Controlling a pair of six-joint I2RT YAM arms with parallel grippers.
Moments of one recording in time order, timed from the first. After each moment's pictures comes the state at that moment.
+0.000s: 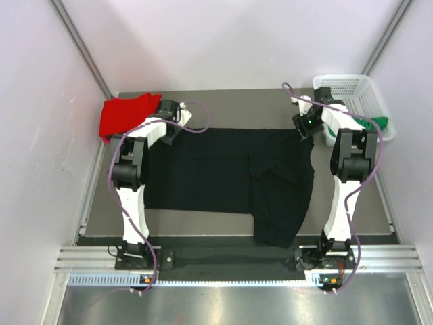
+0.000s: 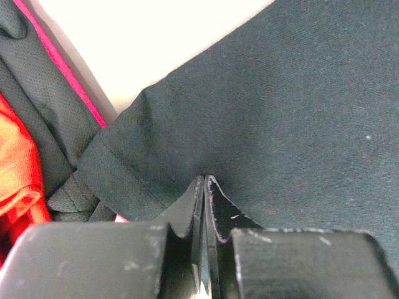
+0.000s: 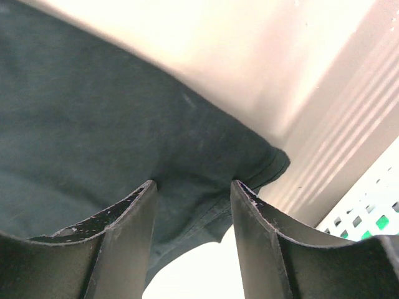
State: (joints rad) left arm -0.16 2.15 1.58 -0.46 -0.21 0.55; right arm -0.04 2.19 1.77 -0.73 -0.22 -0.49
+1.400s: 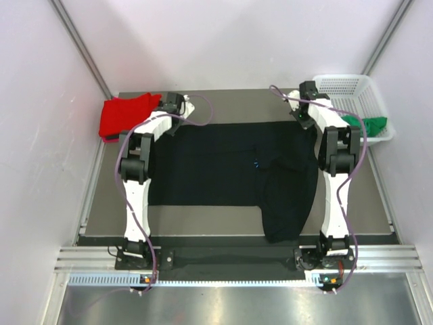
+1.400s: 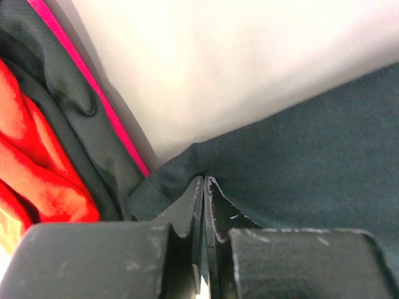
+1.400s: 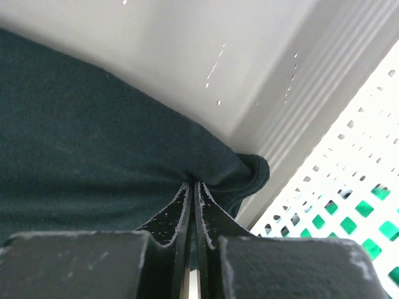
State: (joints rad) left arm -0.17 2.32 1.83 -0.49 -0.30 0.58; right arm 0.05 2.40 2.07 -0.77 0.14 -0.59
